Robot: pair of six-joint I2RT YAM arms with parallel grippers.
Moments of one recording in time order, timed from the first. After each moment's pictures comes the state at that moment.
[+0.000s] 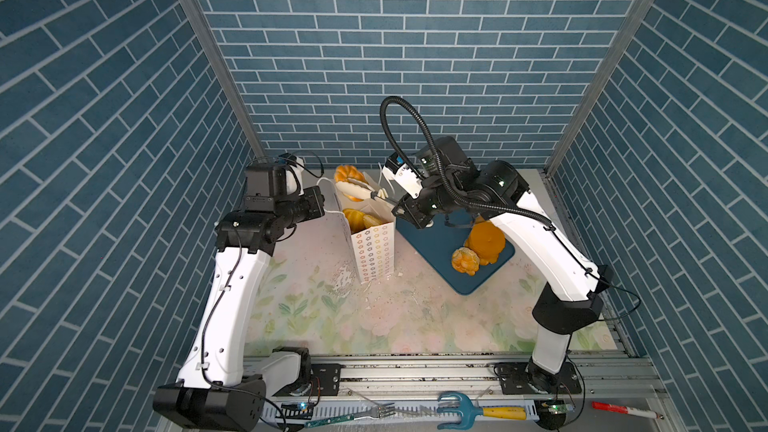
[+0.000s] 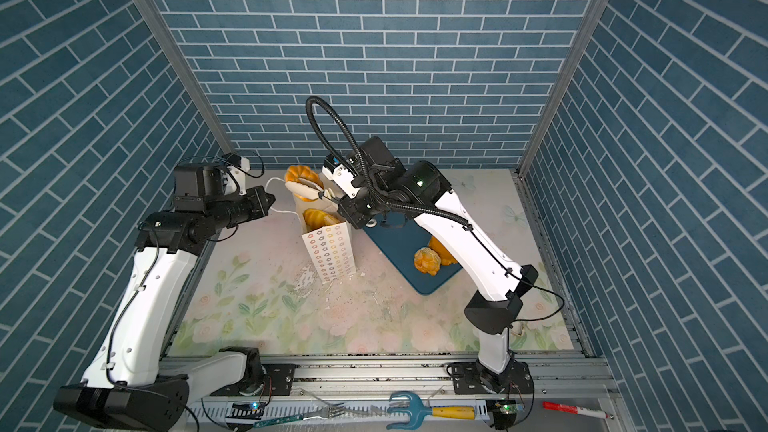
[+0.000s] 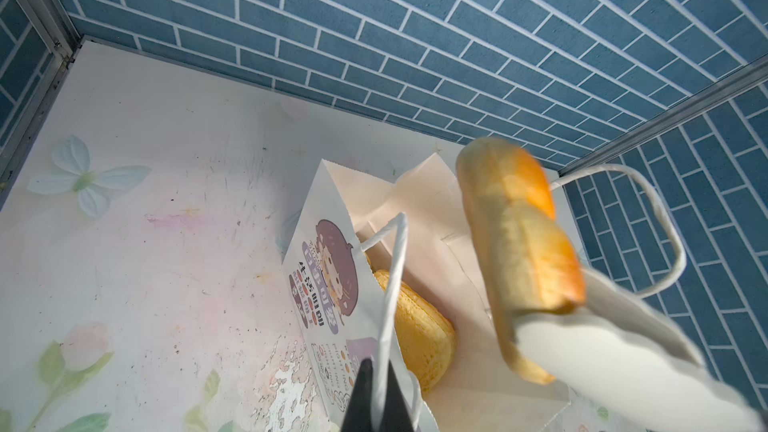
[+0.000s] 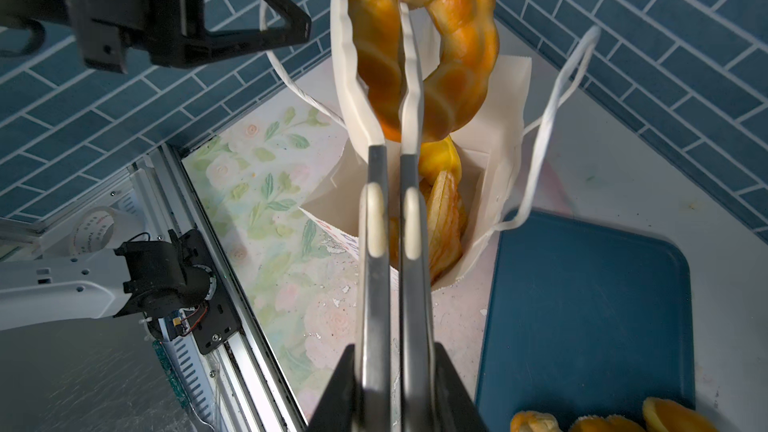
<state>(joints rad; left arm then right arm) -0.07 1.17 1.45 -0.90 0.27 -0.34 0.97 1.87 2.40 -1.33 -0.10 0.01</state>
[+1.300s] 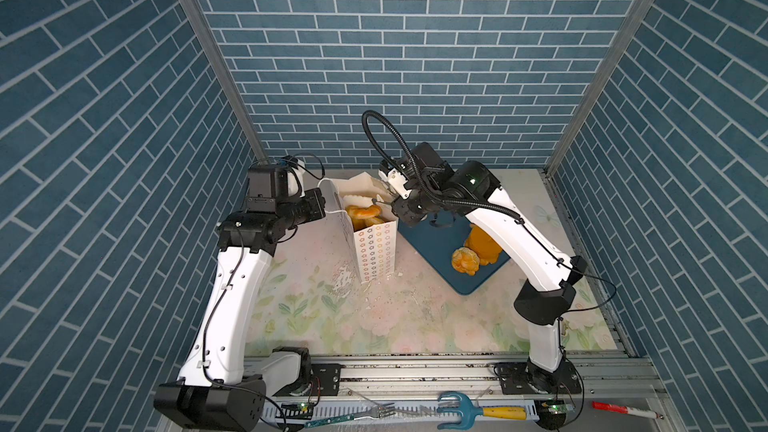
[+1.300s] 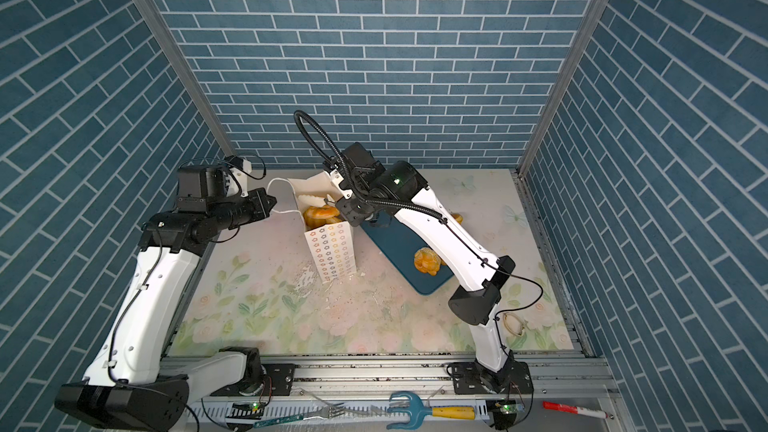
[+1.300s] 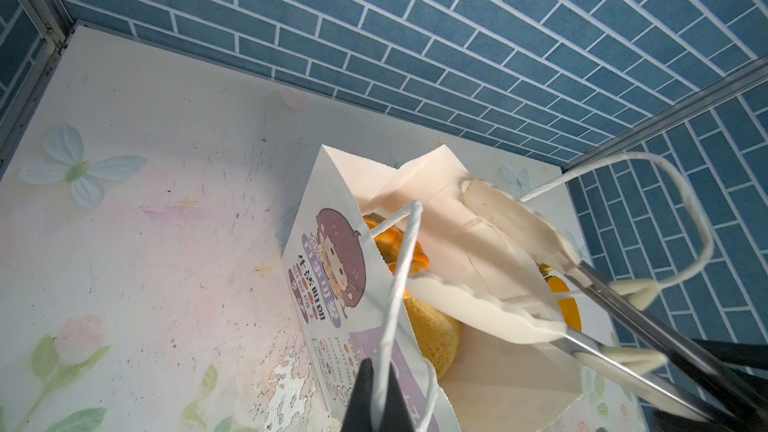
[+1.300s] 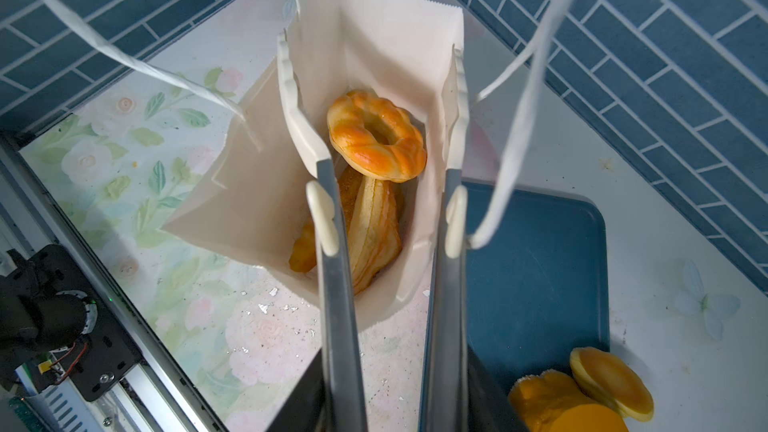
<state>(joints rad) -0.07 1.17 1.43 -0.89 0.27 -0.35 0.98 1.95 2.48 -1.38 0.12 0.01</state>
